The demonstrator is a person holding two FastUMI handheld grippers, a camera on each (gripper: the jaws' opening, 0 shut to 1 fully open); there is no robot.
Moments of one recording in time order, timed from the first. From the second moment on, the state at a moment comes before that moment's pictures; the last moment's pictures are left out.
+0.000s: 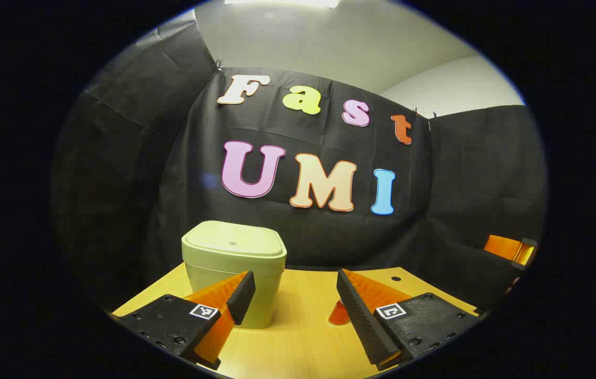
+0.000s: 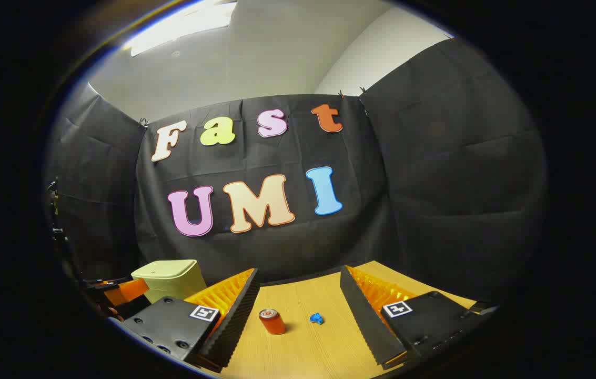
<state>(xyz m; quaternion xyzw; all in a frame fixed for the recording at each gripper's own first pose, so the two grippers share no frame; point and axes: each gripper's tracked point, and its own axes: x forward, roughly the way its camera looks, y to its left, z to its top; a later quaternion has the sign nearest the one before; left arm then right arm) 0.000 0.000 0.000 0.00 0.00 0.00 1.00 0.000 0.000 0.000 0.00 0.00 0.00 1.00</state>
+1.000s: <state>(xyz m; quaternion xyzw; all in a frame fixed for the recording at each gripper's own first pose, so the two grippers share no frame) -0.004 0.007 -0.002 0.01 0.00 0.01 1.00 0.013 0.009 -0.015 -0.01 0.02 0.02 1.00</state>
